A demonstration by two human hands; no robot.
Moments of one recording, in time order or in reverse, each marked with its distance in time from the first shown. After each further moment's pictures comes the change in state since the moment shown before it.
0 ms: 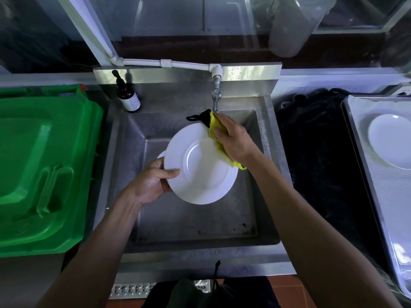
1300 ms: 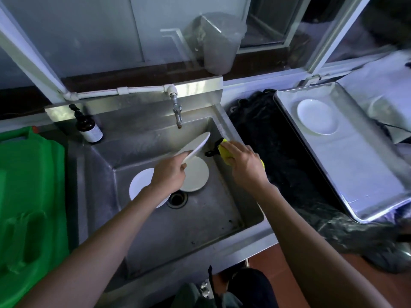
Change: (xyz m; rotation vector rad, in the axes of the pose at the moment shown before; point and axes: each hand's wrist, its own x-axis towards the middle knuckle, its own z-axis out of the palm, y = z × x) left_hand 0.042 0.000 0.059 1.412 0.133 0.499; right_hand -0.135 0.002 -0.013 -0.598 0.335 0.156
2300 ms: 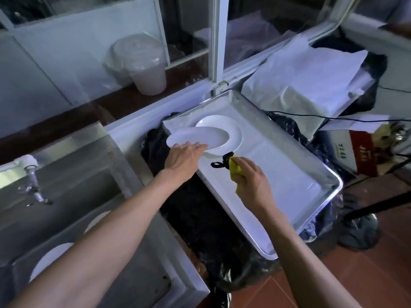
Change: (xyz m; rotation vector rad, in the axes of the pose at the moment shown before) left_hand 0.218 0.370 0.209 0.570 -0.108 0.610; right_hand -0.036 0.368 -0.116 0.256 0.334 0.353
